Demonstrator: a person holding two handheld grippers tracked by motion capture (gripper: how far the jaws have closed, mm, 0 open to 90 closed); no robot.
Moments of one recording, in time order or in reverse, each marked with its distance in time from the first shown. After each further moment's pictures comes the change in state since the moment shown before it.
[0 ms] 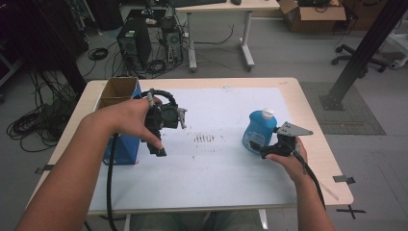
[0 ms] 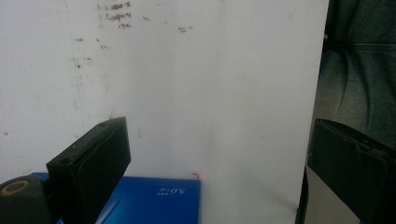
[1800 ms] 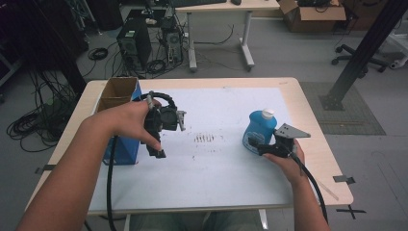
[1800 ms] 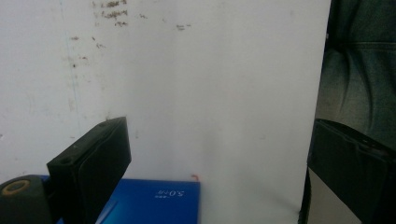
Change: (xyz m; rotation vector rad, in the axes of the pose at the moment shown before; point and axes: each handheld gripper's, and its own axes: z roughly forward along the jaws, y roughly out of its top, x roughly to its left) left arm -0.002 -0.002 0.007 -0.006 -0.003 0.004; right arm 0.005 -0.006 0.005 -0.016 -0.017 -0.005
